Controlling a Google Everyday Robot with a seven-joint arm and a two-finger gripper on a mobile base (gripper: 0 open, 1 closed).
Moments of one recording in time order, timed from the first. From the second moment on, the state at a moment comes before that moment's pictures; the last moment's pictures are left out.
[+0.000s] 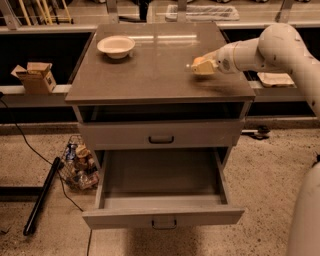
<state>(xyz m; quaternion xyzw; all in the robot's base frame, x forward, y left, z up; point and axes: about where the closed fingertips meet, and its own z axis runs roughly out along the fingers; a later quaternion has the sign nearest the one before) 0.798 -0.148 0.856 -0.37 0.78 0.15 0.49</state>
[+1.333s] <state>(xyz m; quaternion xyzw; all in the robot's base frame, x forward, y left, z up) 0.686 -0.153 0.891 -0.42 0.74 0.16 0.50</state>
